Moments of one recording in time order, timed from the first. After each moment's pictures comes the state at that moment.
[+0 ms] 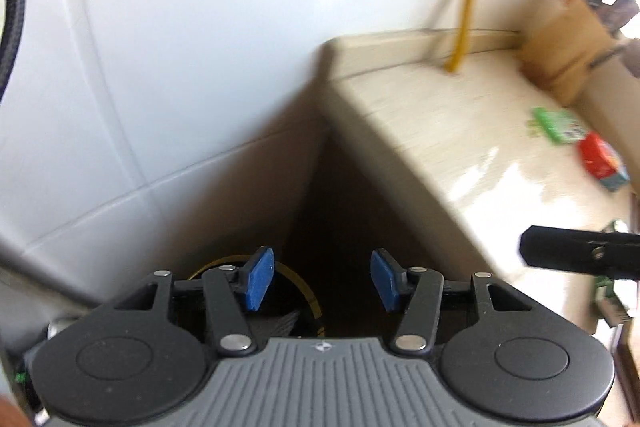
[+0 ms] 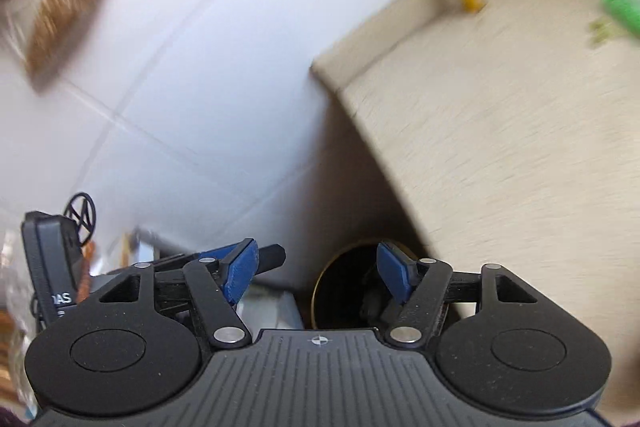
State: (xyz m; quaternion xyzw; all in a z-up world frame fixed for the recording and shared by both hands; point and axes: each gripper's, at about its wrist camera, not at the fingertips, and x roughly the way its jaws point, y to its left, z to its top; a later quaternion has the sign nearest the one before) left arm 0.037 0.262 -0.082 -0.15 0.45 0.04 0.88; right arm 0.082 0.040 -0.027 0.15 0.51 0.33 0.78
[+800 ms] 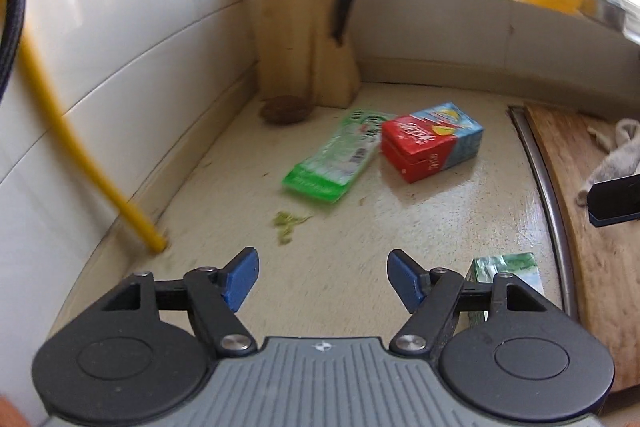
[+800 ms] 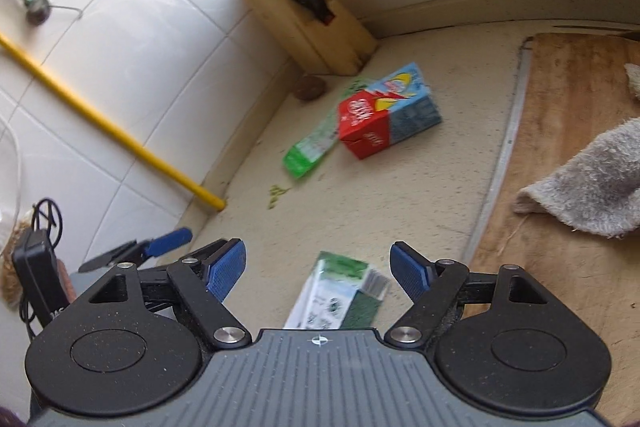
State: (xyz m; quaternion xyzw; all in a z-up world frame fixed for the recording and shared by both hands) left arm 0.180 0.010 -0.031 0.14 0.36 -0.20 0.90; right arm 0.071 -0.226 -0.008 0.30 0.40 0.10 0.86
